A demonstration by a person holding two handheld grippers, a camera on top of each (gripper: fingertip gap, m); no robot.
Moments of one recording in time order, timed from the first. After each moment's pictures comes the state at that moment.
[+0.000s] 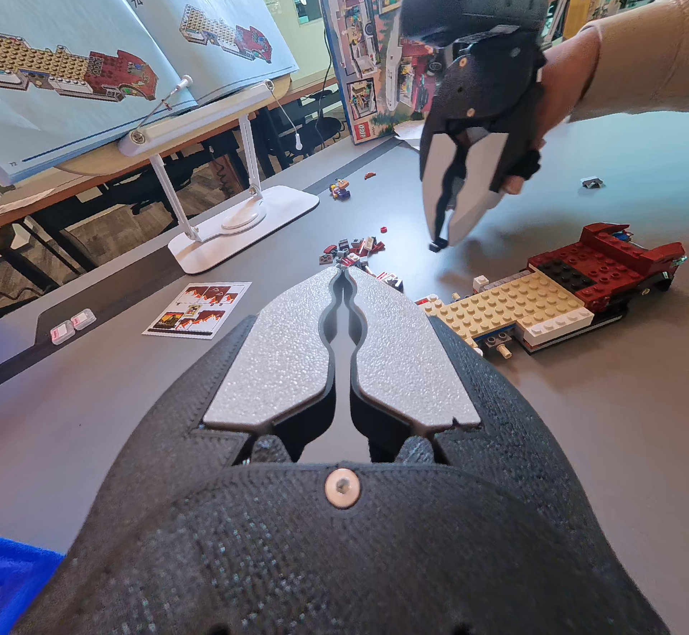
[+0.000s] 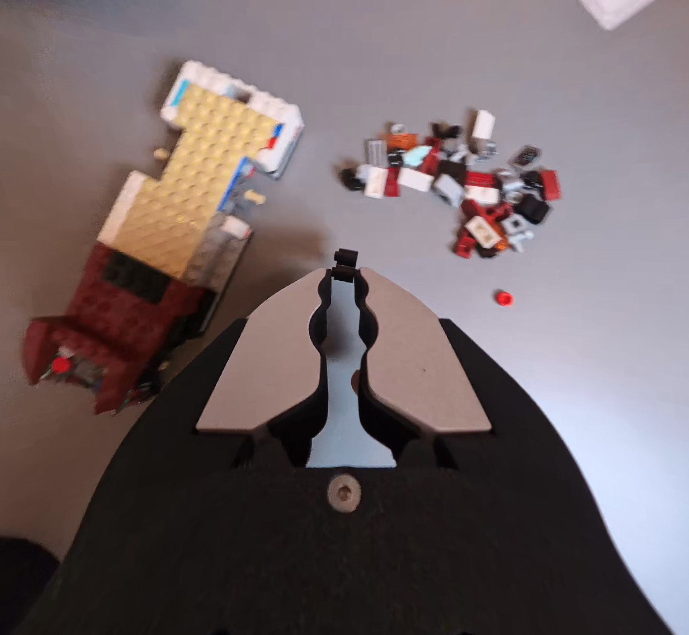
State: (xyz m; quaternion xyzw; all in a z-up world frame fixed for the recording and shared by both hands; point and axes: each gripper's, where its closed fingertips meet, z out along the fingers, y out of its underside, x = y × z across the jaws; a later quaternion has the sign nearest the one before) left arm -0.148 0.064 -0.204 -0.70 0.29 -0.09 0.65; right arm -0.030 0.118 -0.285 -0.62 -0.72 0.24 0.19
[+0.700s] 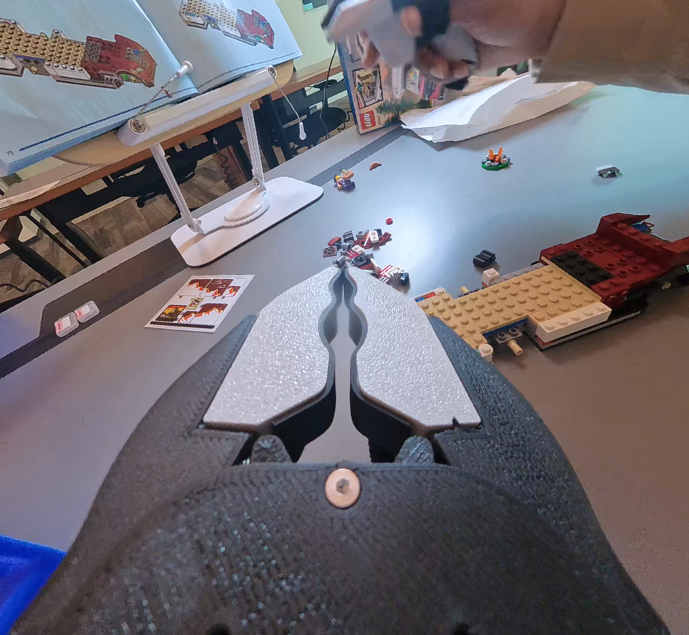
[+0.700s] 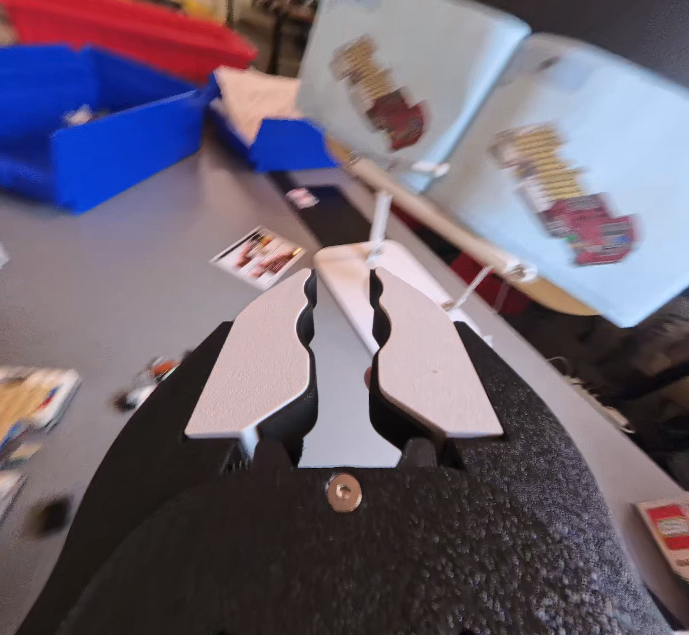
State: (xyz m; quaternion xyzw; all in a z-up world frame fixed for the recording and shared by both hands) left arm -0.149 0.068 -0.211 -0.71 0.28 -0.08 0.64; right arm -0.041 0.250 -0.122 -0.59 -0.48 0.26 0.59
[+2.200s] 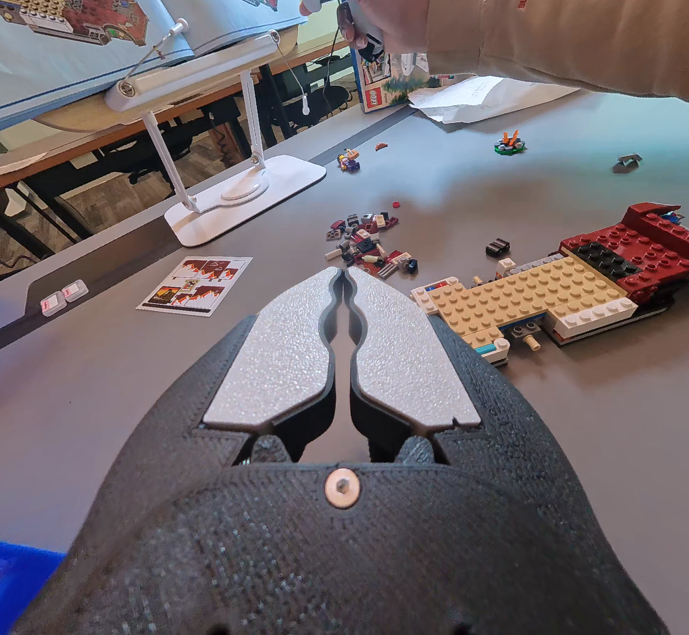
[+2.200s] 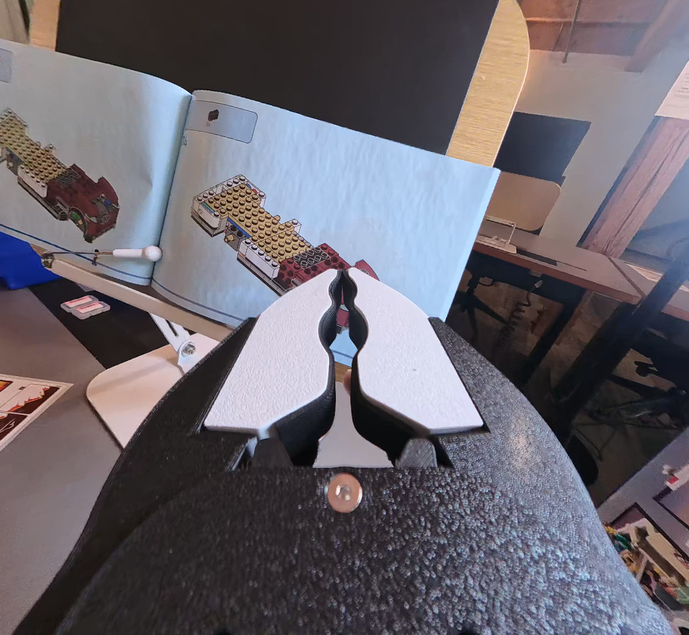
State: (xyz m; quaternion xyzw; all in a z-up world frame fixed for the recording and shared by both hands) left arm -0.154 0.077 -0.223 -0.73 0.27 -0.08 0.63; right arm -0.020 0.423 -0.081 -0.59 -0.31 0.20 0.71
